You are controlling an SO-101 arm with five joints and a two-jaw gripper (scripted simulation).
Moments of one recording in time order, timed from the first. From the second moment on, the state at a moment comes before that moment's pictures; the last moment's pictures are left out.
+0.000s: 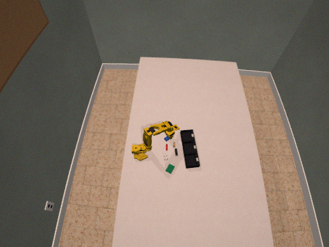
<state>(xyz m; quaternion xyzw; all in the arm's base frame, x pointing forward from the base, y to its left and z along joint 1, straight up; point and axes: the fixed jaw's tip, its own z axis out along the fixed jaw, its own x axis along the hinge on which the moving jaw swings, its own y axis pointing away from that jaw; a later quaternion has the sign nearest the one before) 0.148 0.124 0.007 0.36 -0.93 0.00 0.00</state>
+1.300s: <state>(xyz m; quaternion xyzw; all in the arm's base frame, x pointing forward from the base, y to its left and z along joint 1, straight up) 0.148 0.124 0.007 0.36 -0.93 0.00 0.00</state>
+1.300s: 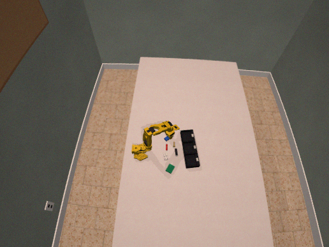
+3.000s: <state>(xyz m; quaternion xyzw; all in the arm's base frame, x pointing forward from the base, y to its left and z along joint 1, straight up) 0.165 0.125 0.056 0.34 -0.94 0.00 -0.01</state>
